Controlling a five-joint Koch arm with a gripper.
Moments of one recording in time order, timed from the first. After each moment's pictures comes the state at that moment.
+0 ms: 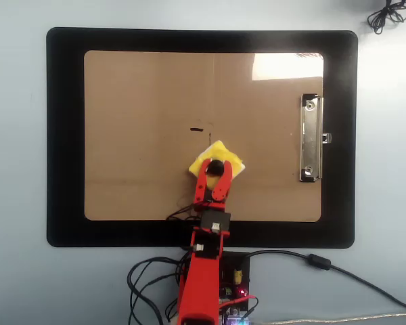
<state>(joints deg) 2.6 102.2 156.4 -28.0 -84.5</state>
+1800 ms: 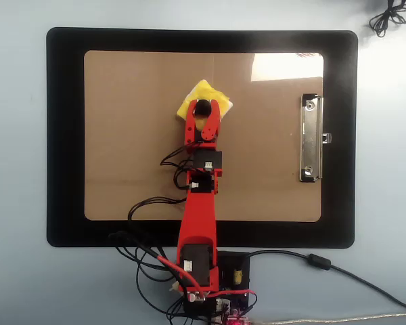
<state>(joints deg) -4.7 71.5 125.2 -31.3 -84.9</state>
